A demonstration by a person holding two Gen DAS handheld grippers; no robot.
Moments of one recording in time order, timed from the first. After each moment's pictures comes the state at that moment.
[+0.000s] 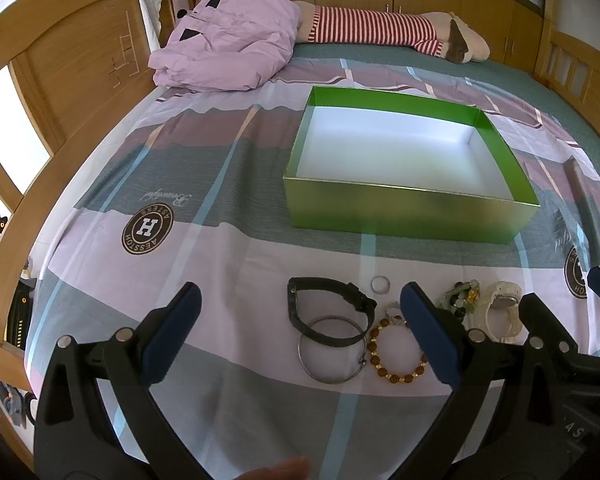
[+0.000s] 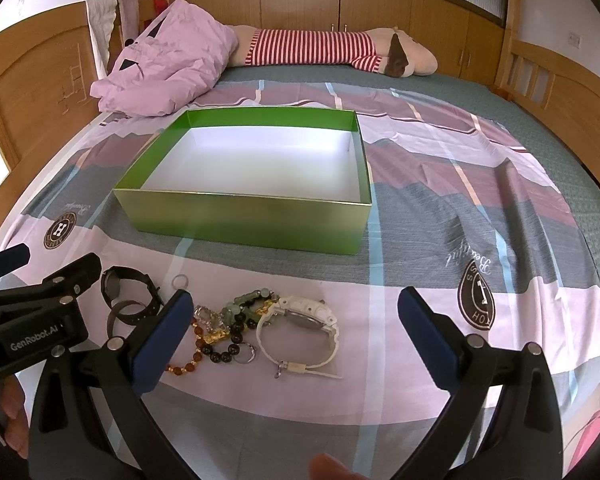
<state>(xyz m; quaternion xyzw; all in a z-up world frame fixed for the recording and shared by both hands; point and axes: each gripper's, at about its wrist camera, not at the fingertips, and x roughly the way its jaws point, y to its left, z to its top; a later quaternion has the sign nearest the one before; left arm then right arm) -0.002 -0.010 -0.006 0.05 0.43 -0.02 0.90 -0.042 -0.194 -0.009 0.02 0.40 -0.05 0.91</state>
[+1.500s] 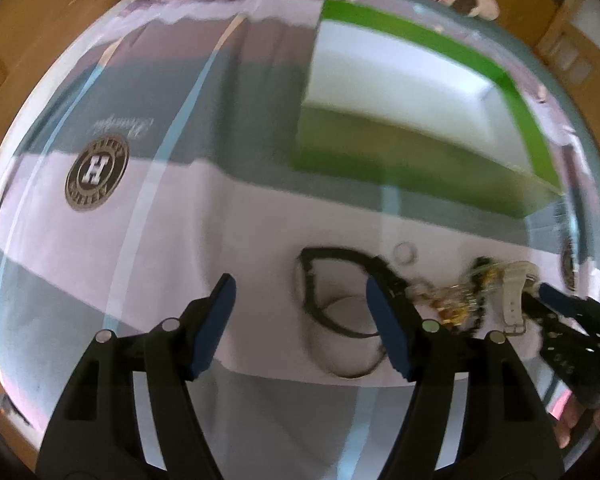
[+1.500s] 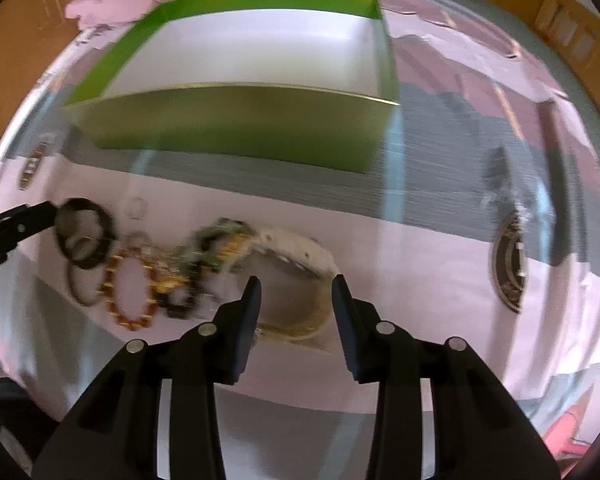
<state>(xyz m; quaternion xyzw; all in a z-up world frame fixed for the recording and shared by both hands) 0.058 0.027 -0.059 -0.01 0.58 -0.07 0.81 0.000 -0.217 -0.067 0.02 0.58 -0.03 0.82</state>
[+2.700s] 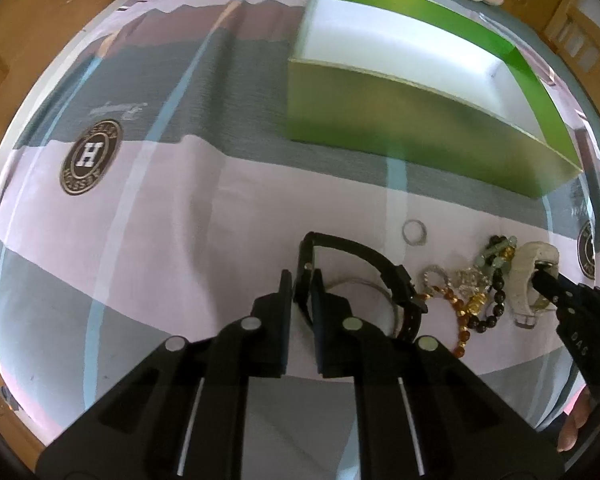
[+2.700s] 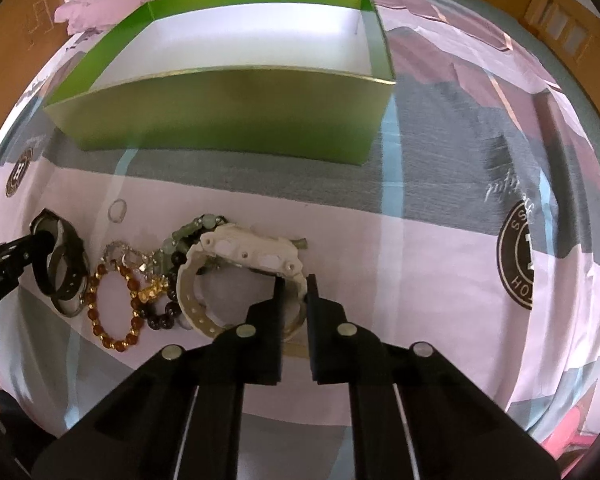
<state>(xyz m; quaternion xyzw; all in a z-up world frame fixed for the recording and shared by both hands) 0.050 0.022 -0.068 0.01 0.58 -0.06 0.82 -0.003 -0.217 -0.076 0.03 0.57 -0.04 0.82</state>
